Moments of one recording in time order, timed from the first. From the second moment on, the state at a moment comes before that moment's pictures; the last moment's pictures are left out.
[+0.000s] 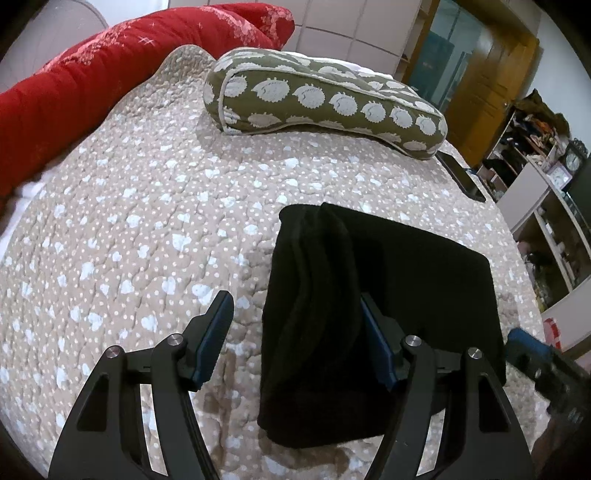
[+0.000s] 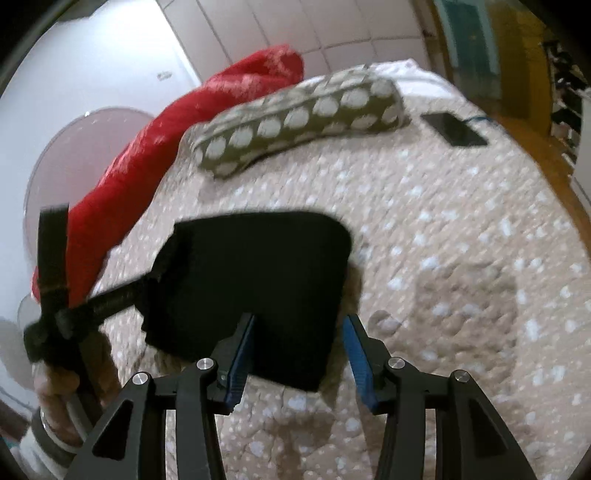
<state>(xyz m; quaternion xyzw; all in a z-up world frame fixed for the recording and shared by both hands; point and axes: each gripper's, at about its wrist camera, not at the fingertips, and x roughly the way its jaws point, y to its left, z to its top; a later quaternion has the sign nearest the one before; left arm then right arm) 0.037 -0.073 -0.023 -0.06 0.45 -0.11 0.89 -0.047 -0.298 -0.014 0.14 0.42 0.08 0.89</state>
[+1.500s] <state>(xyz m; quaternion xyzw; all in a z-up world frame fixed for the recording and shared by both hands) 0.049 -0.053 -0.045 -0.12 0.46 -0.13 0.87 0.010 -0.290 -0.061 0.24 0.45 0.12 0.85</state>
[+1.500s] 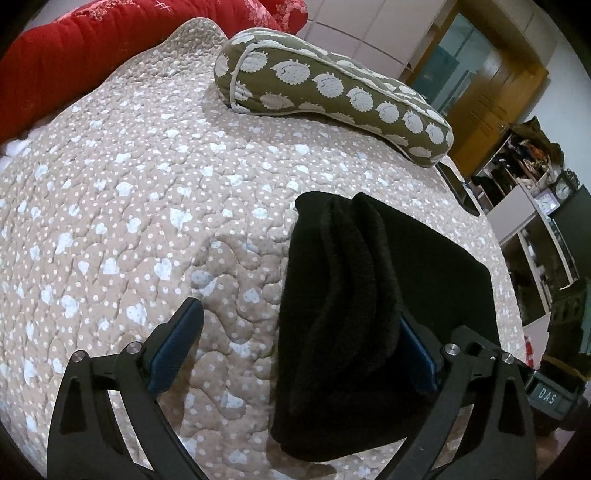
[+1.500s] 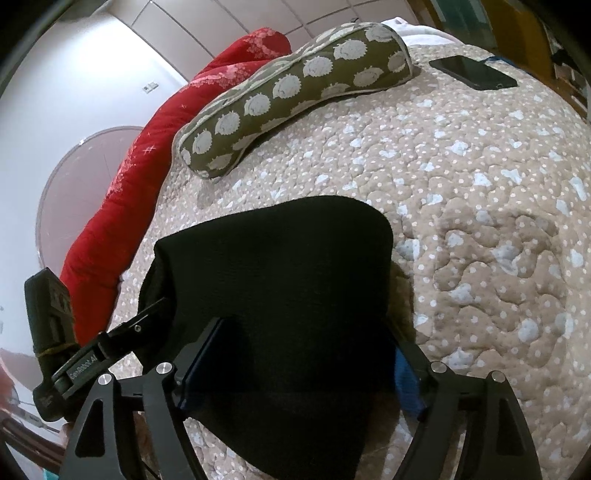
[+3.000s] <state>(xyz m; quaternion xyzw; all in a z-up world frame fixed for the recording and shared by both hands) 0.093 -0.079 -0.028 -0.10 0.45 -0.18 0.87 0.065 -0.299 -0.039 0.18 0.42 0.10 0.88</state>
